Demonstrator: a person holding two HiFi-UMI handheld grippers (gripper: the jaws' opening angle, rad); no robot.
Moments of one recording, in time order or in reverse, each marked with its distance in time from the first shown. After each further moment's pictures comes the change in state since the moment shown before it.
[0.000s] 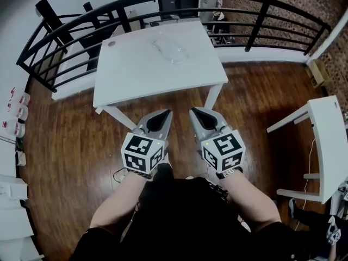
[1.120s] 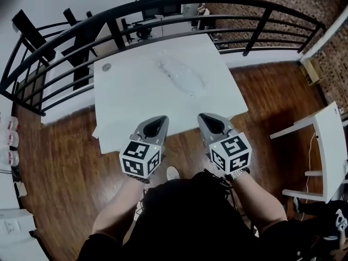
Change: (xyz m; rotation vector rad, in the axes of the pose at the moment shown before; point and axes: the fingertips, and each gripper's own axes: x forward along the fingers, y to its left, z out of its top) left arm 0.105 0.256 0.039 -0.062 0.066 -0.096; right arm 0.244 -0.069 0.034 0.011 0.145 -0.123
